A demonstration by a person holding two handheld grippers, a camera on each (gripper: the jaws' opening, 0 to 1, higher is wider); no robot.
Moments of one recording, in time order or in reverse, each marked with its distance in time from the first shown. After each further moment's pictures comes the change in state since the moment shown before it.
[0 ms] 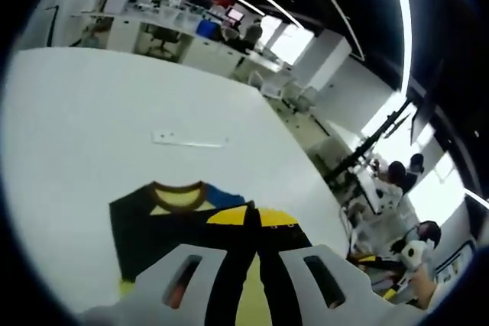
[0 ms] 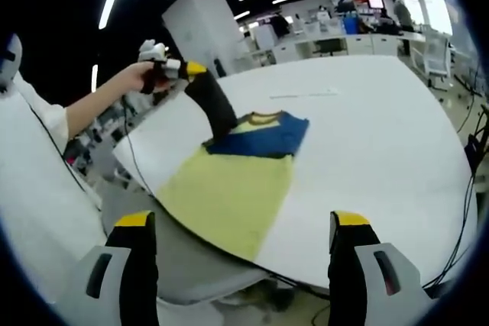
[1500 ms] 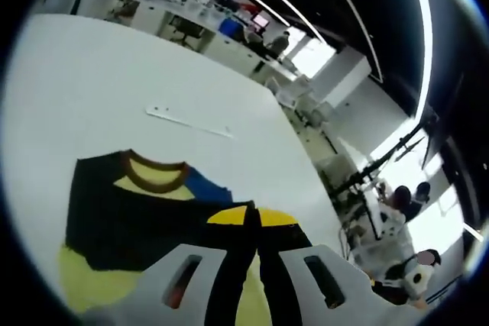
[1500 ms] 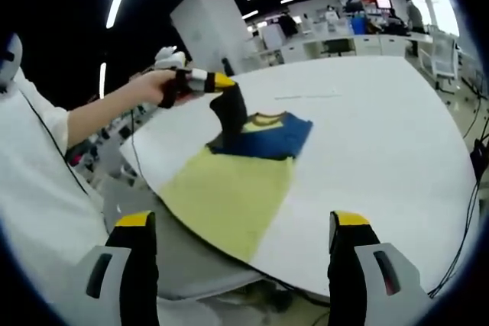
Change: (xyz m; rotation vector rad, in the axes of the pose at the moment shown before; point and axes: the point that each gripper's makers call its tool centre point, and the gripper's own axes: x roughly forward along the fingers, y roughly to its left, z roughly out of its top) left arm 0.064 -0.027 -0.048 -0.150 -0.052 0.061; right arm 0.000 -0.018 0.001 -0.015 0.001 0.050
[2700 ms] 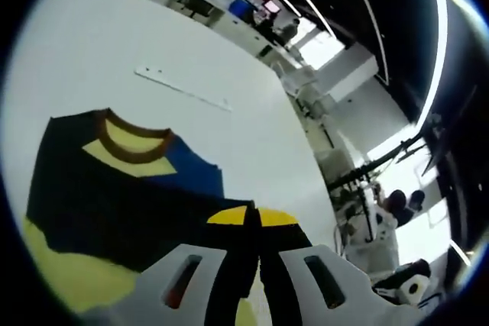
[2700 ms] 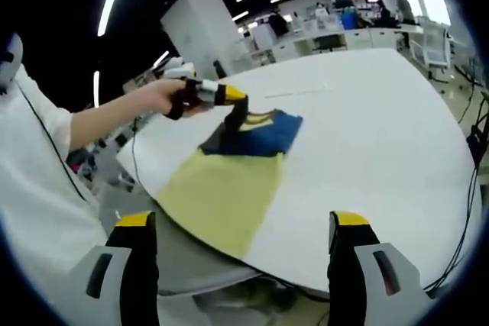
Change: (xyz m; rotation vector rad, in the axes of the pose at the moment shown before) left arm 0.052 -0.001 -0.039 -0.098 0.092 -0.011; right arm -0.003 -0.016 -0.008 0.058 -0.011 -0.024
